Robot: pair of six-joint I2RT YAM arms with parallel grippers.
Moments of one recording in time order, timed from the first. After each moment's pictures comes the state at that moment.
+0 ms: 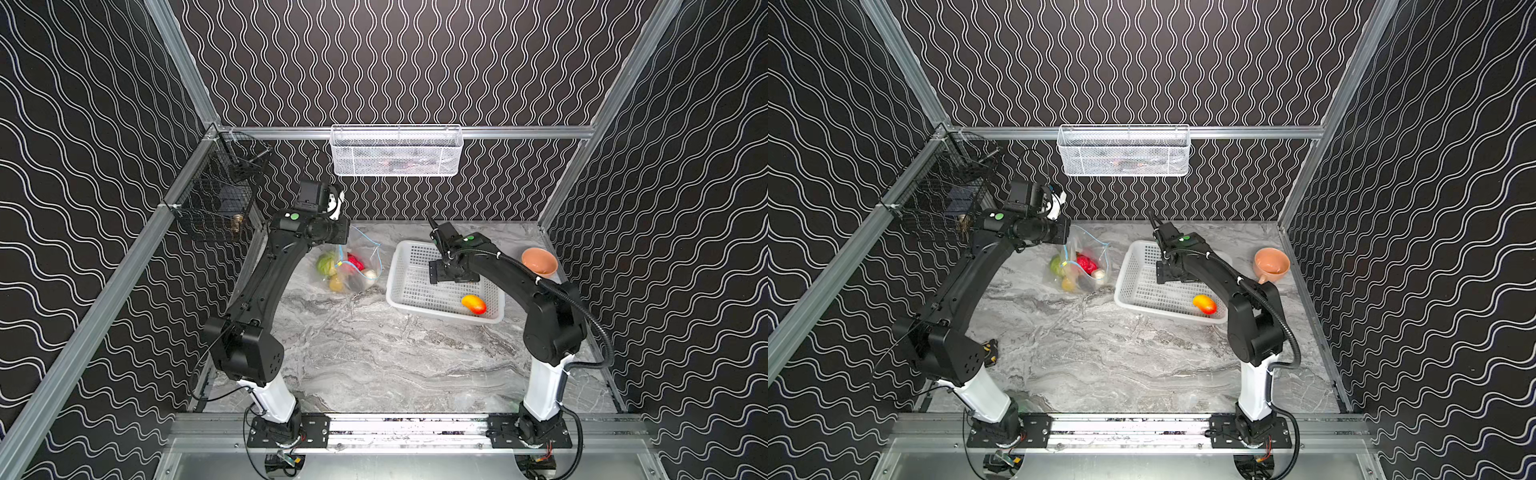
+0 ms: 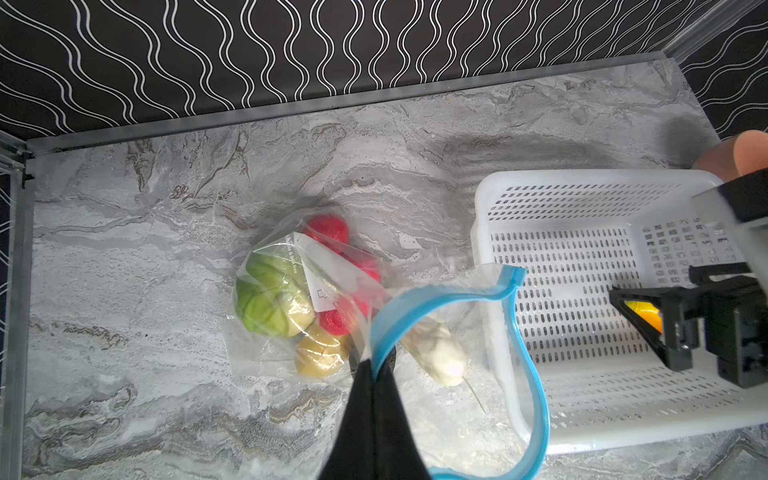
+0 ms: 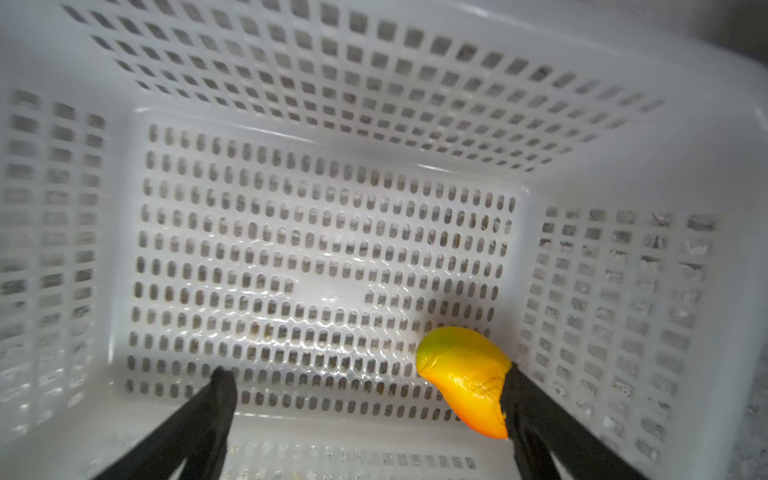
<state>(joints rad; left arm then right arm) -0.24 1.70 1.83 -0.94 0.09 -0.07 0.50 1.94 1.66 -1.02 0.27 0.46</state>
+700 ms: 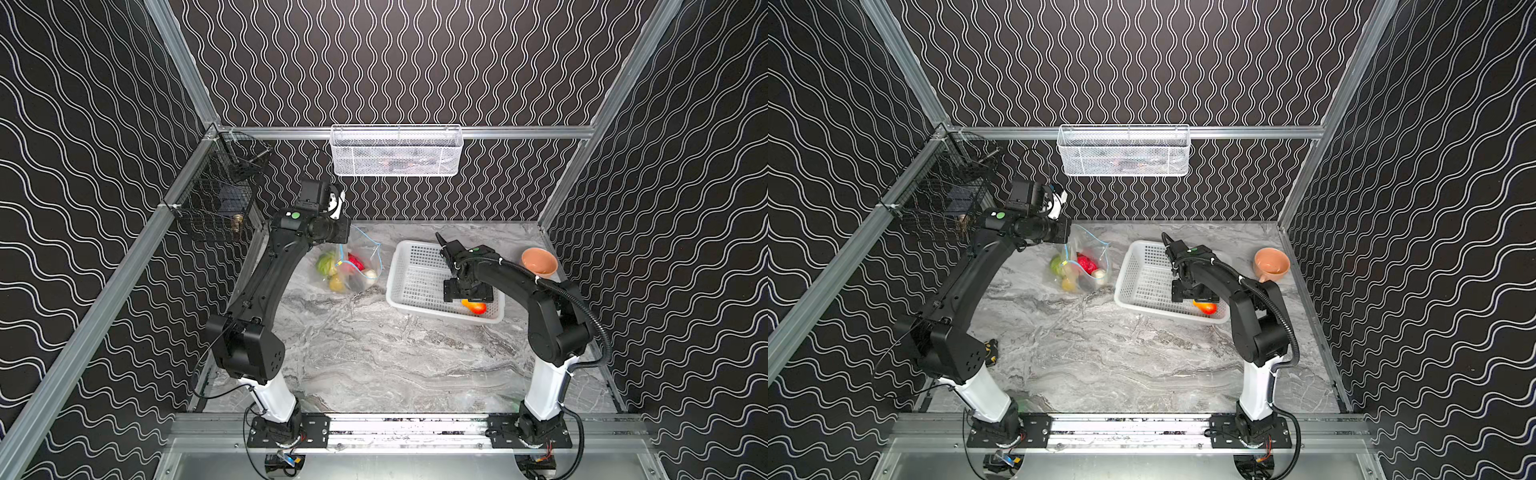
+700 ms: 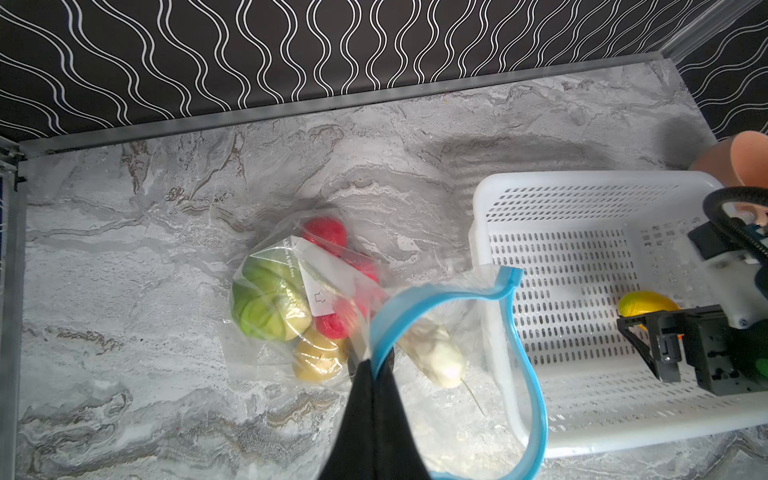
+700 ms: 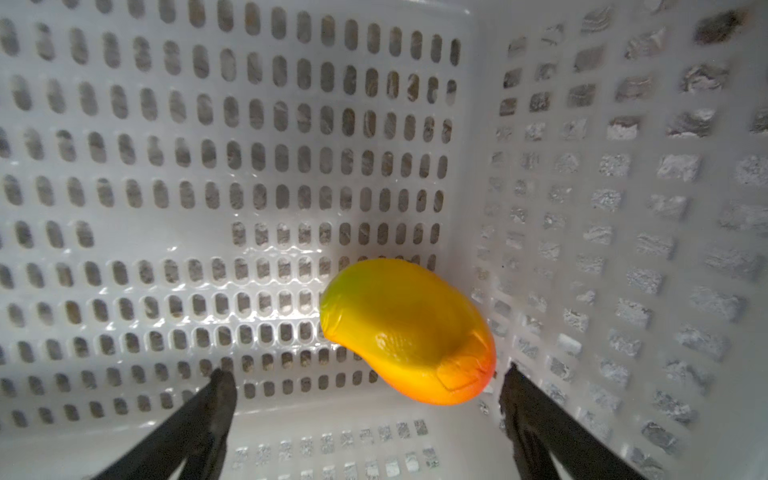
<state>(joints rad) -0.24 1.72 1.84 -0.94 0.10 -0.07 0.44 1.91 1.45 -1.04 0.29 0.53</state>
